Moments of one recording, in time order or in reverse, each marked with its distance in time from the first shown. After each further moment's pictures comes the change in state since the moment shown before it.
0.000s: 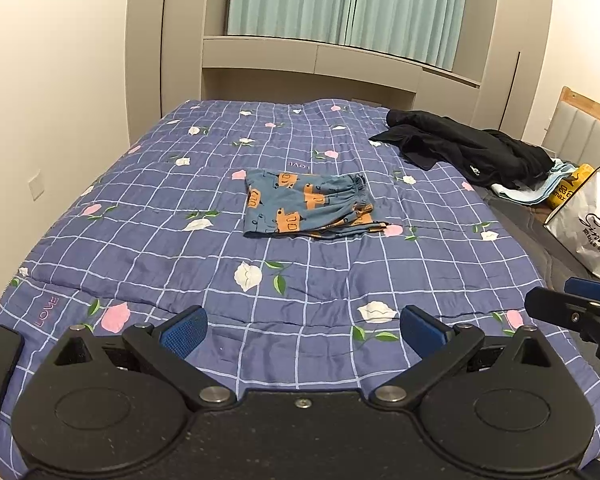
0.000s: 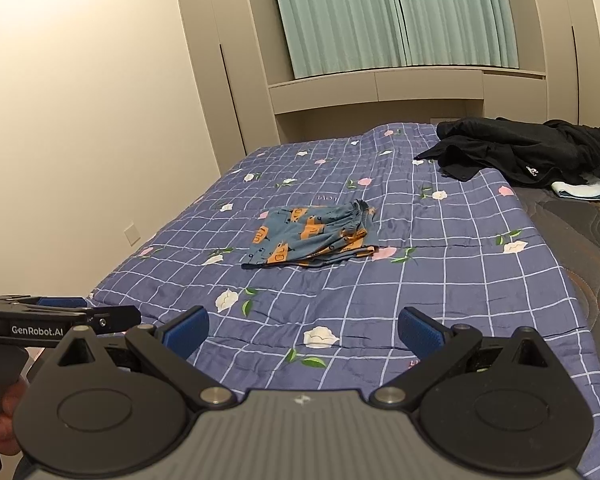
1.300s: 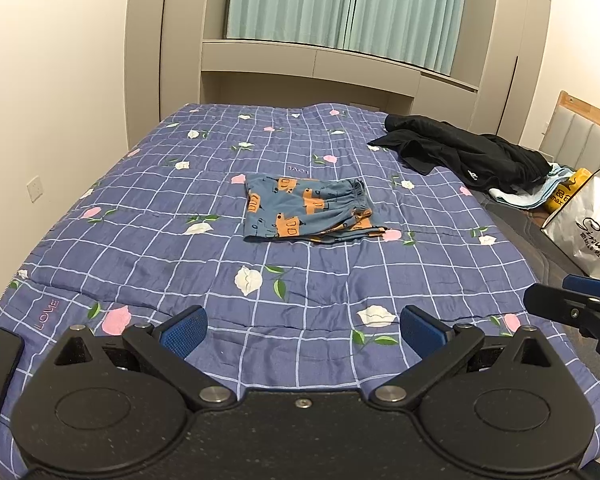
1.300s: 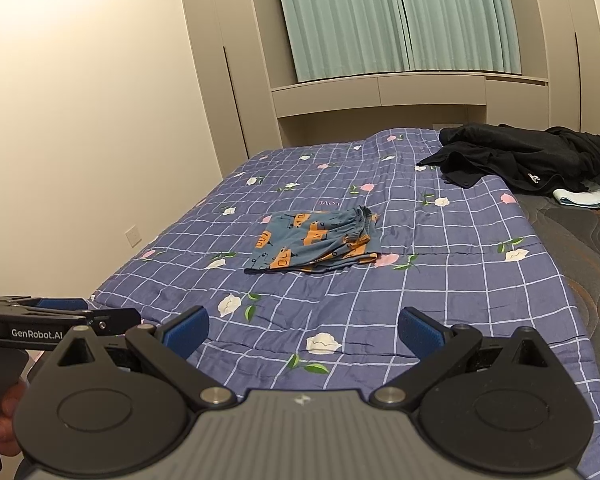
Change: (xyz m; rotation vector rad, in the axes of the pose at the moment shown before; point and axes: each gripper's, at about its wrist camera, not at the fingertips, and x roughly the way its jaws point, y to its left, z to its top) left arm -0.004 0.003 0.001 -0.004 -0.010 -0.008; right arm 0.000 0.004 0.004 -0.010 -0.009 0.004
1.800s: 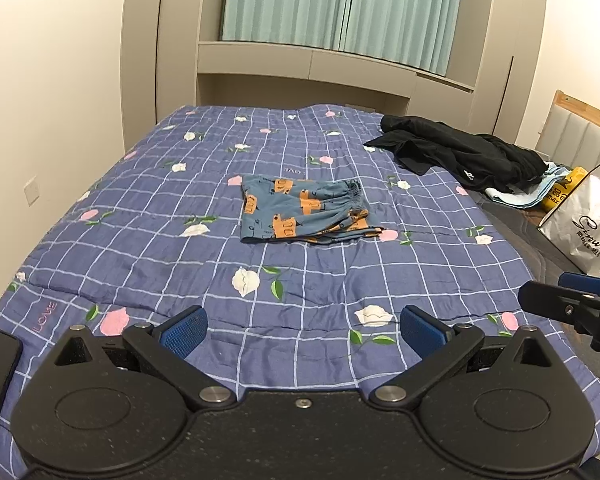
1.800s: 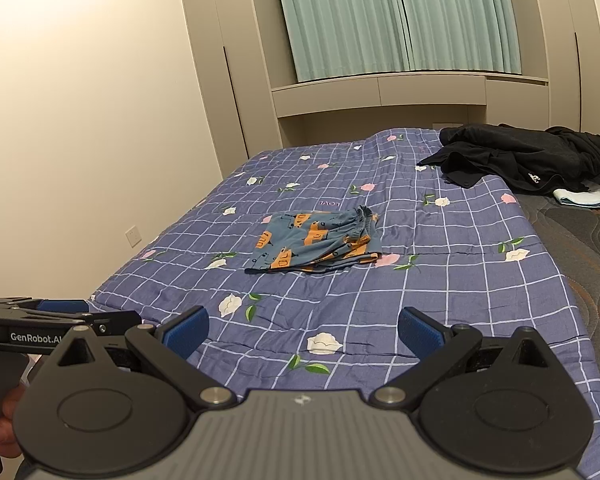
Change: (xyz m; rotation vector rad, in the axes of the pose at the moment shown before) left arm -0.002 -0.001 -0.002 0.014 -0.011 -0.011; right arm 0.001 0.000 0.000 0.000 0.001 0.001
